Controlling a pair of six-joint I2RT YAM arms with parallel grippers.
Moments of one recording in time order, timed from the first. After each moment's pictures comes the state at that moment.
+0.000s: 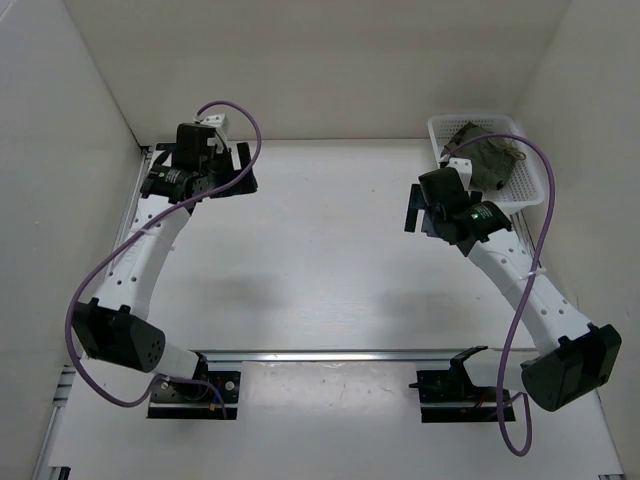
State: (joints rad) left arm -0.25 1.45 1.56 -0.81 -0.03 -0.28; right arm 0.46 1.24 1.24 -0.87 0.47 0.42
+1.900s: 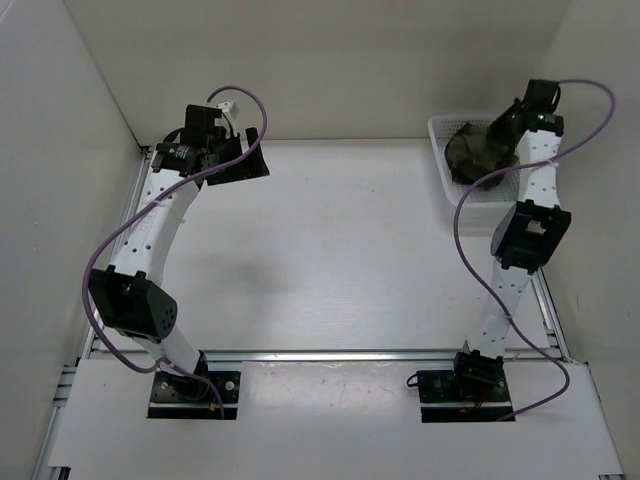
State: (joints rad) left arm -0.22 1.63 1.75 -0.85 0.12 -0.31; right arm -0.23 2.38 2.42 -0.78 -0.11 0.57
